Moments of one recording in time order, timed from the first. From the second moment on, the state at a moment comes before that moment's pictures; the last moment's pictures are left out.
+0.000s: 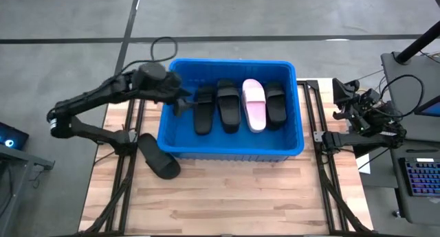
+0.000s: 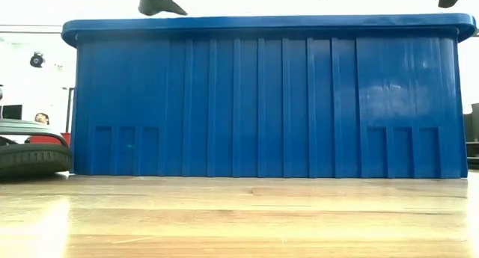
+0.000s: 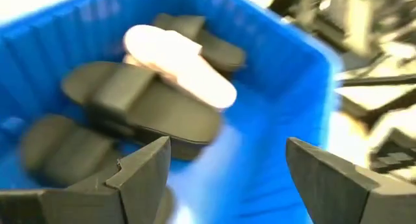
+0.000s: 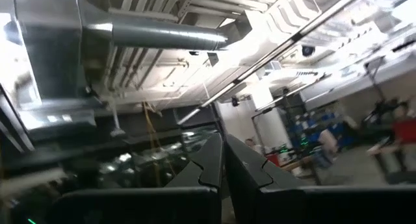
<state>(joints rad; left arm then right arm) 0.32 1.15 1.37 -0.76 0.09 -0.33 0.05 0.04 0.46 0.34 0.60 -0.13</state>
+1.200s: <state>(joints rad) -0.54 1.54 1.38 -1.13 -0.05 -1.40 0.05 0.04 0.45 0.00 0.60 -0.02</state>
